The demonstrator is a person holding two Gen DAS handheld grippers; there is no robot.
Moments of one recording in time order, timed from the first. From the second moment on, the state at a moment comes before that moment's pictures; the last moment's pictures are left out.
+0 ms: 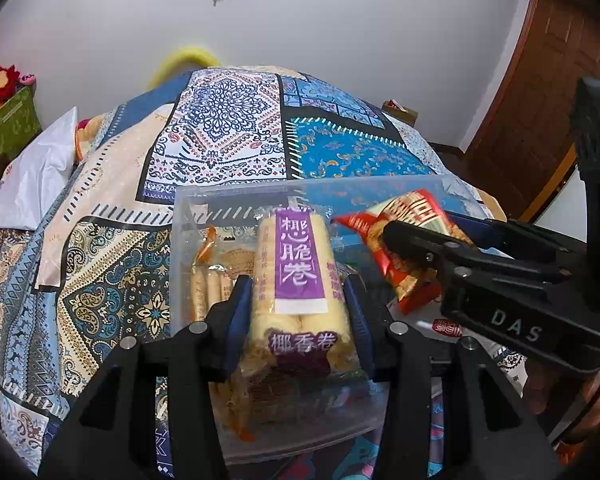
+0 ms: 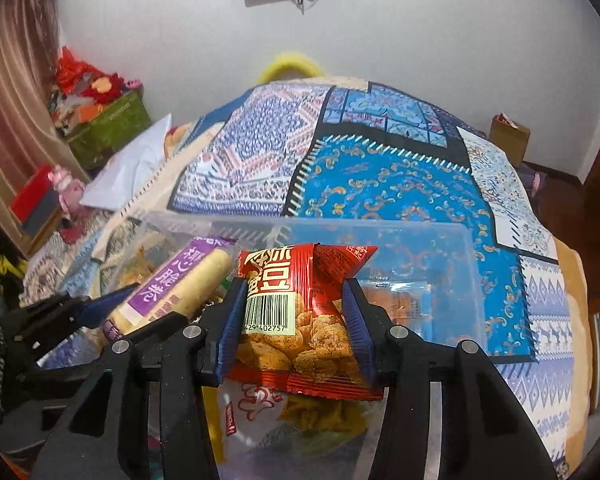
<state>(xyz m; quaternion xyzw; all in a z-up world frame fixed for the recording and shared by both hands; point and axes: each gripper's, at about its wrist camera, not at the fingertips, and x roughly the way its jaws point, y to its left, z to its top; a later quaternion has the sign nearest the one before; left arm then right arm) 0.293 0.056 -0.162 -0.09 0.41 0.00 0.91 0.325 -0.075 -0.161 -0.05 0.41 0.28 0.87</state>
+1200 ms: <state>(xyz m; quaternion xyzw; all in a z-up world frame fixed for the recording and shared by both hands) 0.114 0.013 -0.104 -0.06 0.40 -0.03 0.91 0.169 -0.179 -0.111 -0.01 0.37 0.27 0.89</state>
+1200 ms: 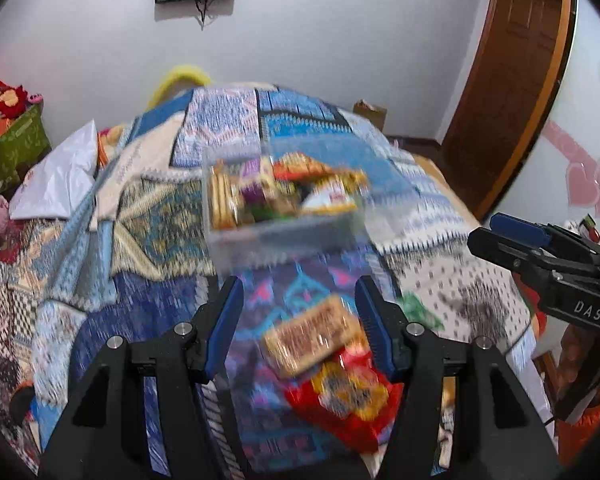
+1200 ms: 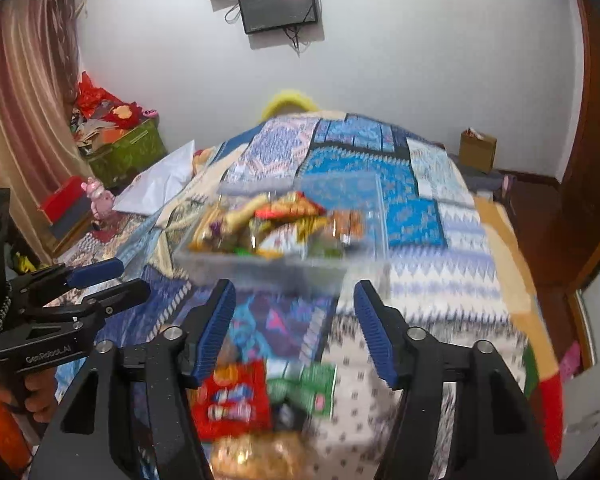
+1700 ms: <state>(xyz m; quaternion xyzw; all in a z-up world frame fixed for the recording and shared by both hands) 0.067 -0.013 -0.151 -0.06 0.46 -0.04 0.88 0.114 -0.178 -0.190 -0.02 0.45 0.31 0.84</state>
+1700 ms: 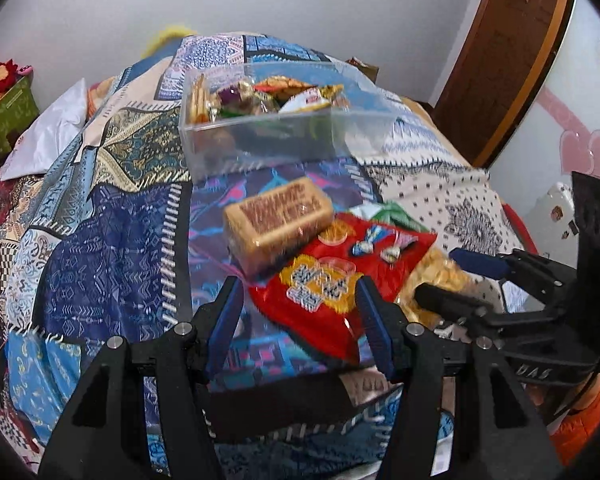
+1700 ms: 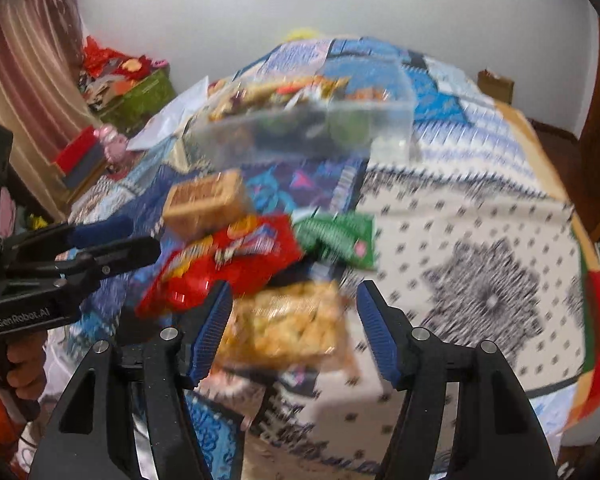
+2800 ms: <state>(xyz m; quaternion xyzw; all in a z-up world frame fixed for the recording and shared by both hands) 0.123 -0.078 -0.201 0.02 0.51 -0.04 0.86 0.123 -0.251 -0.189 0.04 0.44 0.26 0.86</state>
